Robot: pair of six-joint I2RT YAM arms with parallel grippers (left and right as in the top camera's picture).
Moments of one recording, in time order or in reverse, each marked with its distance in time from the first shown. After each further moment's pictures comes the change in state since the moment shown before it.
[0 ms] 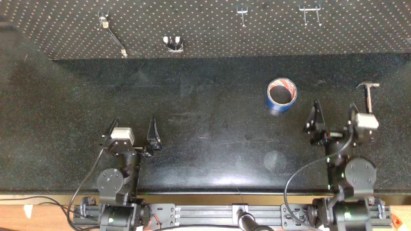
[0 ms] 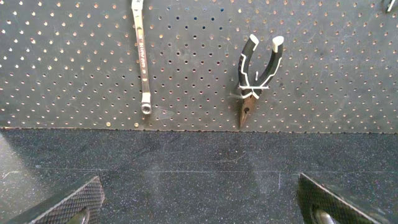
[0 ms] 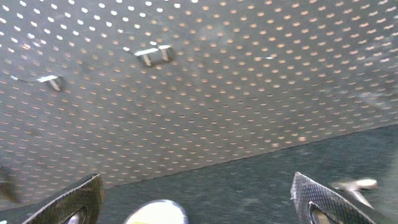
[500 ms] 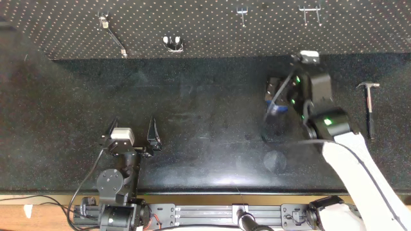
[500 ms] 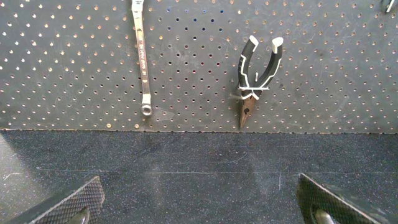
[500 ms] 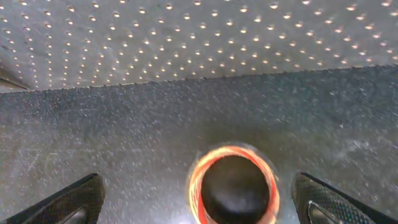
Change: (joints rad) left arm 0.000 -0.006 0.000 -0.001 0.000 0.004; right arm 0.227 0.985 0.671 -0.406 -0.039 0.056
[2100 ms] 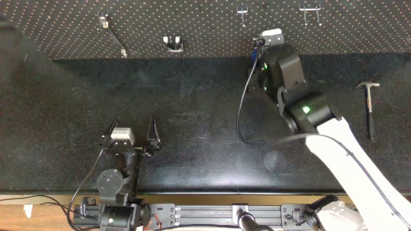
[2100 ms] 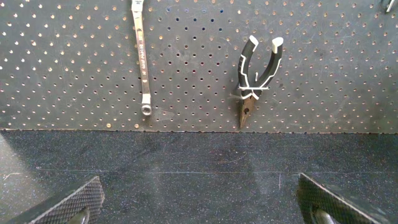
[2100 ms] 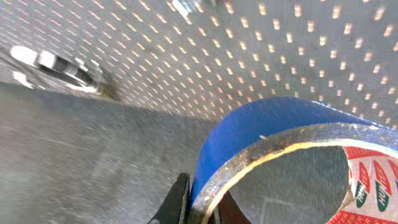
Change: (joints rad) left arm 0.000 0.000 0.000 0.000 0.000 0.000; right arm 0.198 0.077 0.251 -0.050 0.041 -0.052
